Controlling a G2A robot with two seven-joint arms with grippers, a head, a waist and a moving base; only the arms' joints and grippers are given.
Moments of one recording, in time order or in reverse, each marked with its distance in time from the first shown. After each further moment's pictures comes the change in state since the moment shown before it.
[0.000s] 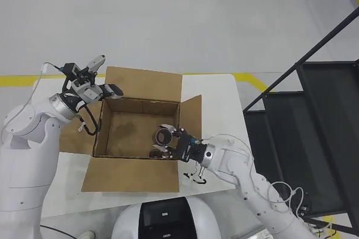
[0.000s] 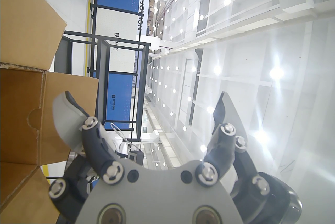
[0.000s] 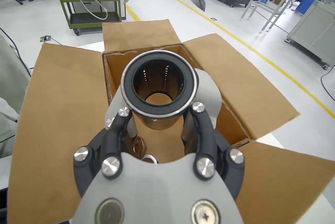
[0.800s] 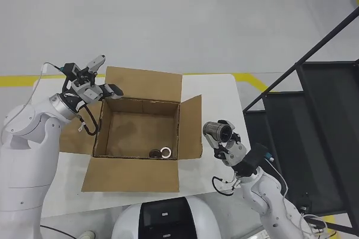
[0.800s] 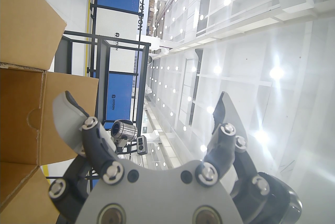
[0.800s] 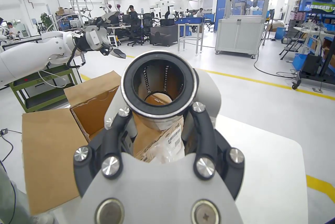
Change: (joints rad) left arm 0.000 0.000 0.000 0.000 0.000 0.000 0.000; right arm -0.423 0.031 0.336 -0.133 0.194 0.167 -0.457
